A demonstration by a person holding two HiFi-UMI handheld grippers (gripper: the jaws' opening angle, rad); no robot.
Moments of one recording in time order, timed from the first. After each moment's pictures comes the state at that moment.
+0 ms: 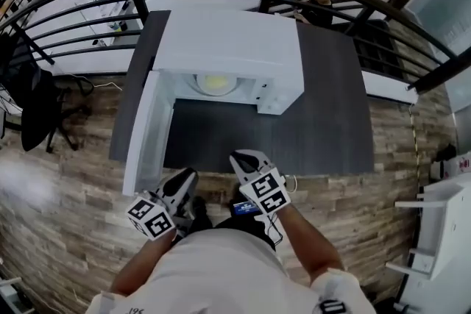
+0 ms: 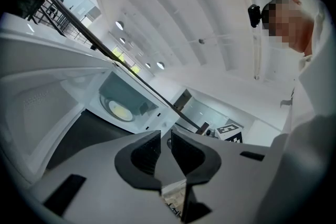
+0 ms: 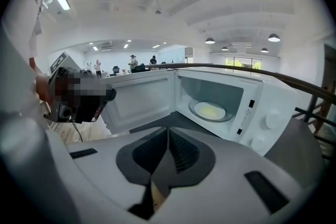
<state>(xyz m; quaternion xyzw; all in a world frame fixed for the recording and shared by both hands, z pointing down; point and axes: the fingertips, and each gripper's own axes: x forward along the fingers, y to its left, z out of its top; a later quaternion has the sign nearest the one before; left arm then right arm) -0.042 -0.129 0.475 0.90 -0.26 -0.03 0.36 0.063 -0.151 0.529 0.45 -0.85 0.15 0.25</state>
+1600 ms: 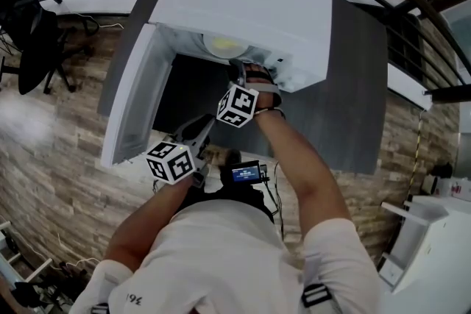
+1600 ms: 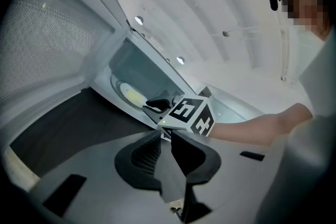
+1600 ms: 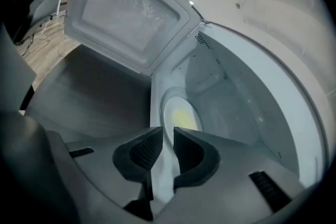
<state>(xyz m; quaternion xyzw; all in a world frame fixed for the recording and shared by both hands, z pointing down) 0.045 -0.207 0.565 0.85 -0.34 0.00 0.42 0.098 -0.359 0.636 0.36 -0.74 -0.19 0.53</state>
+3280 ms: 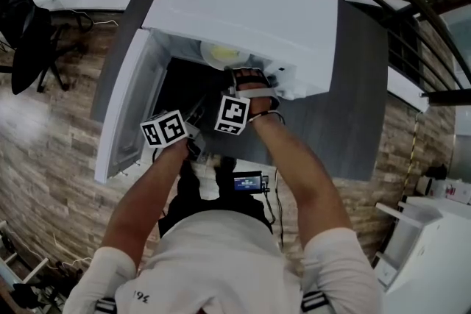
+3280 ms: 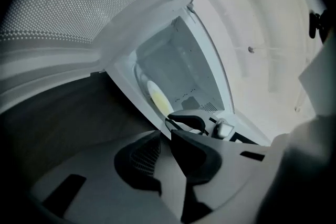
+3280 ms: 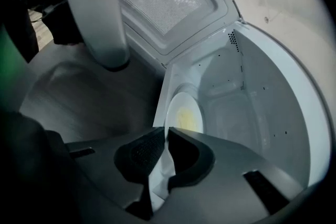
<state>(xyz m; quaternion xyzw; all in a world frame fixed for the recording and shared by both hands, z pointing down) 0.039 -0.304 0.635 0.78 -0.35 -0.04 0.52 0.094 -0.370 0.659 0.30 -0.70 -0.27 0.59</state>
